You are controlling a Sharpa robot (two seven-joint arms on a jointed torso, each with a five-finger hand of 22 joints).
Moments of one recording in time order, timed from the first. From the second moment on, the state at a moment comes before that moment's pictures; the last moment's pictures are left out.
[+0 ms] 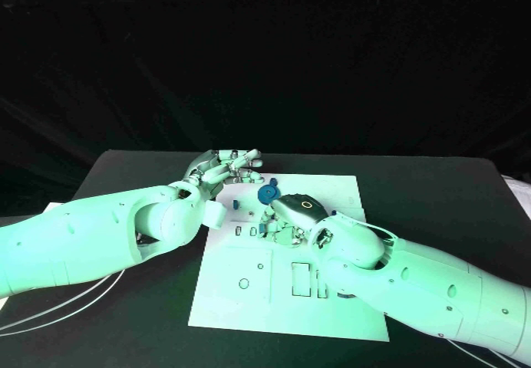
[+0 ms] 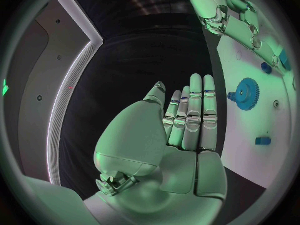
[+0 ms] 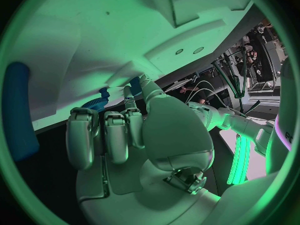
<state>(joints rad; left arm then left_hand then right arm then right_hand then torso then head) 1.19 -0.95 -0.01 1.60 0.03 -0.33 0.43 1.44 0.06 0.00 0.17 0.13 0.96 0.21 0.07 0.07 1.08 0.15 0.07 0.07 1.22 0.09 0.21 0.39 0.17 1.04 0.19 0.32 0.11 1.07 -0.44 0.02 1.46 -1.78 -0.31 -0.26 1.30 0.01 0.12 0.04 0.12 1.13 0.09 0.14 0.16 1.47 0.00 1.39 1.31 1.46 -0.07 1.55 1.31 0.06 1.47 0.04 1.46 1.31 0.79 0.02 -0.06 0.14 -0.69</state>
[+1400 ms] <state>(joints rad) 1.19 -0.95 -0.01 1.60 0.03 -0.33 0.43 1.44 0.06 0.00 0.17 0.13 0.96 0.21 0.07 0.07 1.08 0.15 0.07 0.07 1.22 0.09 0.21 0.39 0.17 1.04 0.19 0.32 0.11 1.07 -0.44 0.01 1.46 -1.79 -0.30 -0.26 1.26 -0.03 0.10 0.05 0.12 1.08 0.12 0.10 0.15 1.46 0.02 1.34 1.31 1.47 -0.05 1.53 1.31 0.06 1.47 0.05 1.44 1.30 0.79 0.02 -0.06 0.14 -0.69</state>
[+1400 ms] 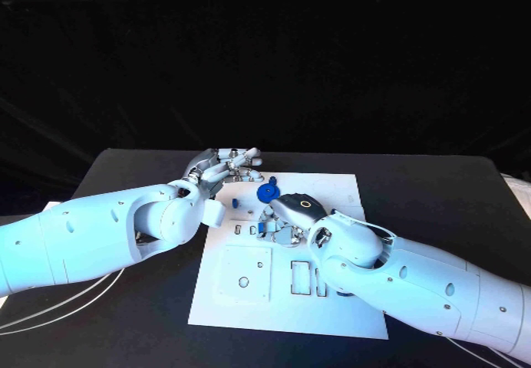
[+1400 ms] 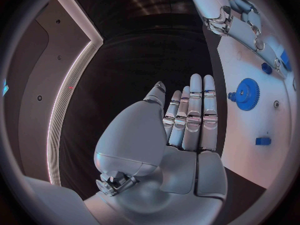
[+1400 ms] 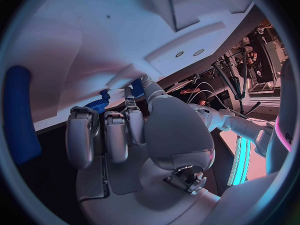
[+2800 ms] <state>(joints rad) 1.19 -0.98 -0.01 1.58 -0.12 -0.29 0.26 1.40 0.04 0.01 0.19 0.13 1.08 0.12 0.11 0.09 1.36 0.05 0.23 0.20 1.47 -0.03 1.18 1.21 0.17 1.34 0.08 0.69 0.39 1.14 -0.85 0.07 1.75 -1.31 -0.41 0.10 1.38 0.00 0.09 0.12 0.13 0.97 0.14 0.08 0.17 1.14 0.06 0.67 0.98 1.39 -0.02 1.05 0.99 0.16 1.21 0.08 0.97 0.66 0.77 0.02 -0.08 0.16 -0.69</state>
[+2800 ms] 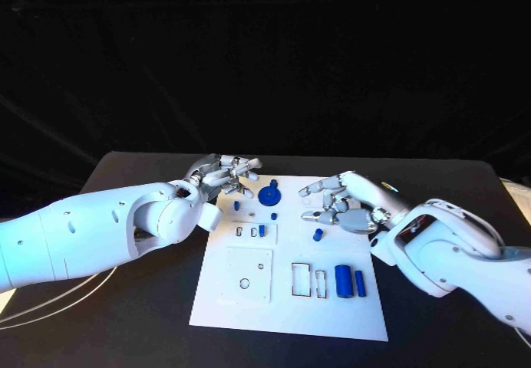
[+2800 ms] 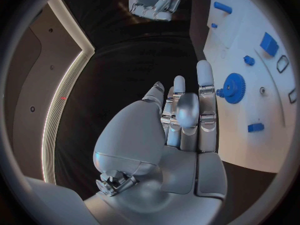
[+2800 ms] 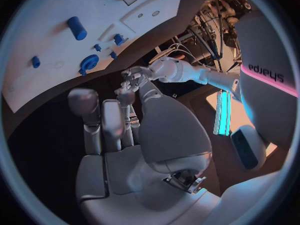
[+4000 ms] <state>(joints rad) 1.24 -0.94 -0.01 1.65 -0.94 -0.04 -0.61 1.18 0.07 -0.22 0.29 0.10 1.00 0.04 0.54 0.58 1.37 -0.03 1.26 1.23 1.47 -0.08 1.57 1.31 0.06 1.46 0.03 1.43 1.31 1.19 -1.00 0.09 1.62 -0.53 -0.27 0.22 1.40 -0.05 0.16 0.08 0.11 0.99 0.19 0.06 0.11 1.19 0.12 0.07 0.20 1.25 0.06 0.16 0.40 0.18 1.15 0.16 0.28 0.13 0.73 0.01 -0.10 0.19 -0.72</state>
